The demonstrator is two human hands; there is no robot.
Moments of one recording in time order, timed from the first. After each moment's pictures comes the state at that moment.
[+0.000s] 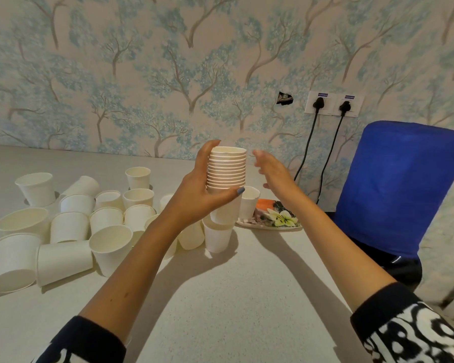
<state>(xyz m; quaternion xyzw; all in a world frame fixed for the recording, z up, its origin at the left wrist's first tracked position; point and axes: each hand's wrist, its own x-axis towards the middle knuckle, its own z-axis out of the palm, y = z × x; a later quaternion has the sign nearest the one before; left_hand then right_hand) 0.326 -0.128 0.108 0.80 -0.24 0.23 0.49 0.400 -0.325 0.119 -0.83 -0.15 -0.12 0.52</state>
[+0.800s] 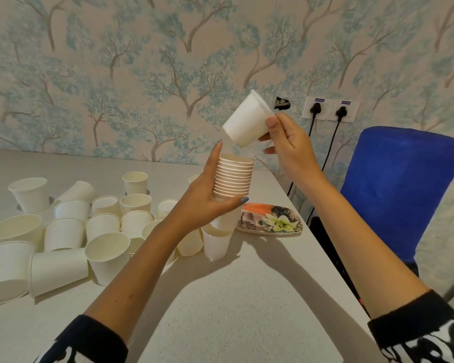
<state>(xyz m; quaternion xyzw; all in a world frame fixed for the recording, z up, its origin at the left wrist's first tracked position) 0.342 -0.134 0.104 0.81 -0.26 0.20 0.48 0.366 -0.321 0.190 -0.77 -0.28 -0.29 0.48</state>
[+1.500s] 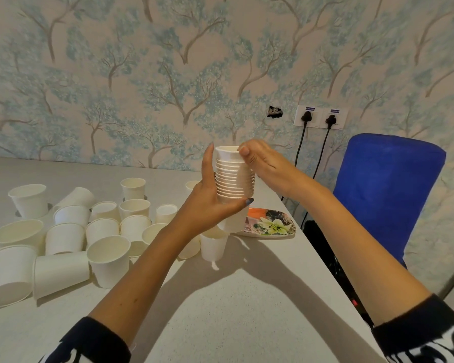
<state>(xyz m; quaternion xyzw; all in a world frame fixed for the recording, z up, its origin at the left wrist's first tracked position) 0.329 -0.146 0.109 0.80 -0.26 0.23 0.49 0.339 -0.313 0.193 -0.88 -0.32 -0.13 0.33</state>
